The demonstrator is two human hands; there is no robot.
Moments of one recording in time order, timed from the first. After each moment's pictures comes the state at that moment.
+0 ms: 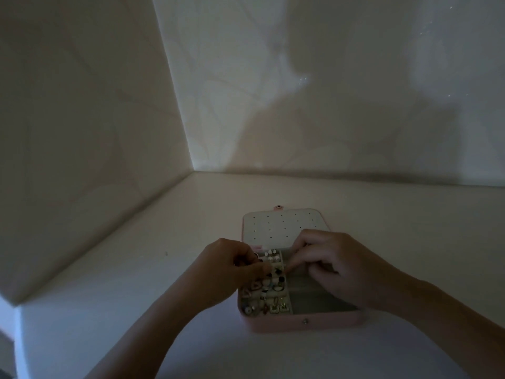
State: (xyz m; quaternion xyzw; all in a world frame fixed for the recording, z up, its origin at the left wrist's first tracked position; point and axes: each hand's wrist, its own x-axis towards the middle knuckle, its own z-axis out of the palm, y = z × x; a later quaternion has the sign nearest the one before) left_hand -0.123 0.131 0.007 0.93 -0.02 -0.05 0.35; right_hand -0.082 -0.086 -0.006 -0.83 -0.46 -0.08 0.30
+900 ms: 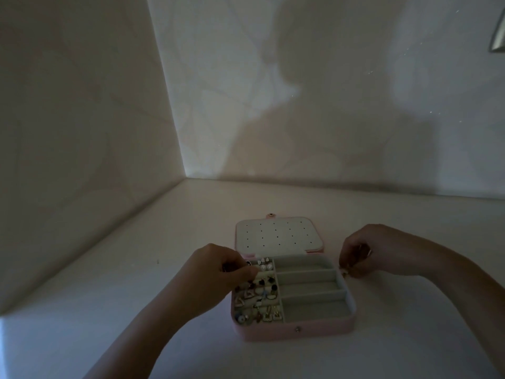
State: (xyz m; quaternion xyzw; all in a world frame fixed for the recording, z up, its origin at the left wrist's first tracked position) left_hand -0.125 0.137 0.011 0.94 -0.03 -0.03 0.34; right_hand -0.038 -0.155 0.016 -0.95 -0.23 0.13 0.20
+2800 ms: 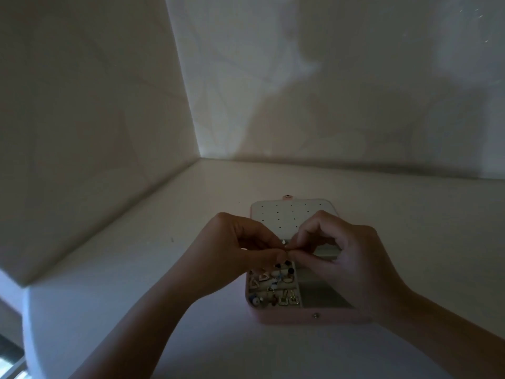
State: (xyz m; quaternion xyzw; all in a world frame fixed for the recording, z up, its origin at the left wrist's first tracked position) left_hand -0.139 0.129 0.033 0.87 -0.10 0.00 0.49; right_hand -0.103 -0.062 -0.005 -0.76 -0.40 -0.21 0.47
